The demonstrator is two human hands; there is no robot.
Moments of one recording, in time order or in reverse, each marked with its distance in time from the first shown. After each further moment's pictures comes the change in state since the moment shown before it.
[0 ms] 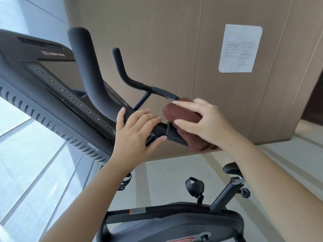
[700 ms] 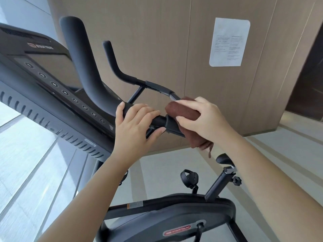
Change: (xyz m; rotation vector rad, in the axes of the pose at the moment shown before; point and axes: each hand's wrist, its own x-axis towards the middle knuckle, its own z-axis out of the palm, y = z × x) left_hand 0.000 0.000 0.002 -0.045 0.031 -0.026; right_hand -0.010 0.004 0.013 -0.112 0.089 0.088
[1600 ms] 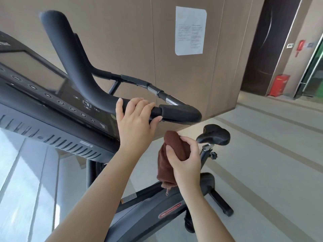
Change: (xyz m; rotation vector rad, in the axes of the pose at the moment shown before) left_hand 0.002 0.004 -0.004 -0.130 -0.014 -0.042; right_hand -0.117 -0.066 0.103 0.425 0.620 0.563
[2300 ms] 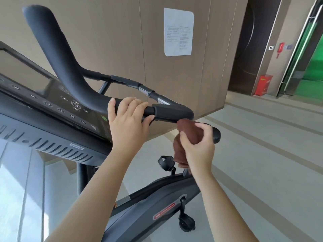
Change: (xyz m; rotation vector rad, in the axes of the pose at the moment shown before) left_hand 0.000 -0.002 -0.002 -0.031 0.019 0.025; right_hand 0.044 0.006 -0.025 -0.192 0.199 -0.132
